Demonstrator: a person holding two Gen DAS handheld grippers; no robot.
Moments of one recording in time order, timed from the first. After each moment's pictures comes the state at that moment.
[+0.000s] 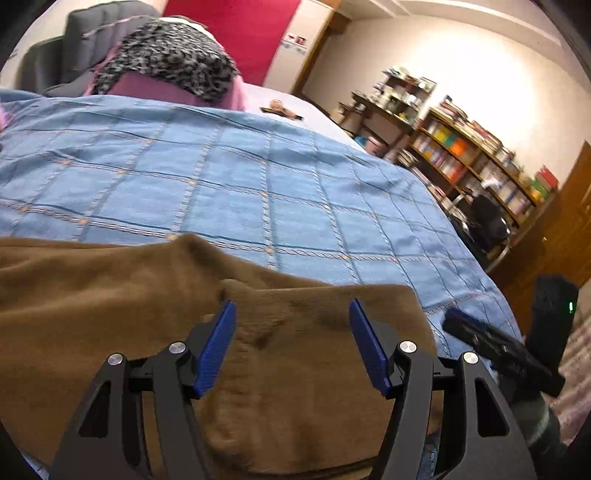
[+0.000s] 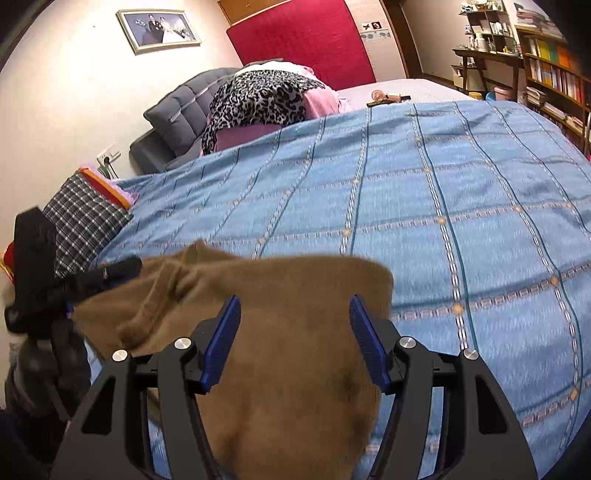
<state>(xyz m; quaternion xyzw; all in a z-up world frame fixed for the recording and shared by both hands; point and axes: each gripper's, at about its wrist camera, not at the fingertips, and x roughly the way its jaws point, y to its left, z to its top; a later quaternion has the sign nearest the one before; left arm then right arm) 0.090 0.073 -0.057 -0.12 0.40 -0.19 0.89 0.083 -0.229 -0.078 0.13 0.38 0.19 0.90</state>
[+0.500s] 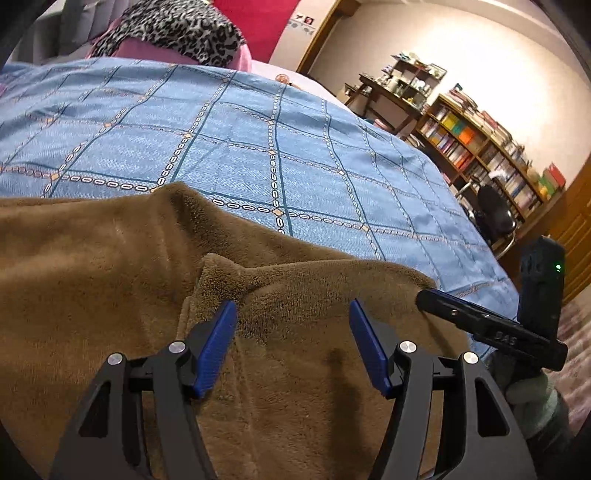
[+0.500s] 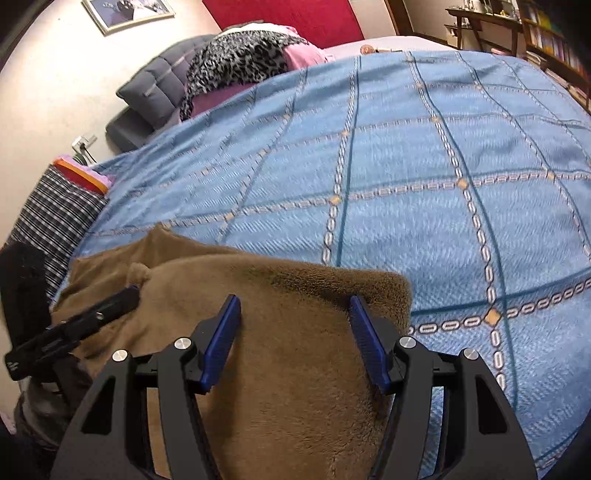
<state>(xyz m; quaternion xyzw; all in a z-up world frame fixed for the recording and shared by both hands) 0.111 0.060 -0.117 -0.12 0.43 -0.19 0.87 0.136 -0.217 -0.139 0.12 0.46 0.17 0.86</state>
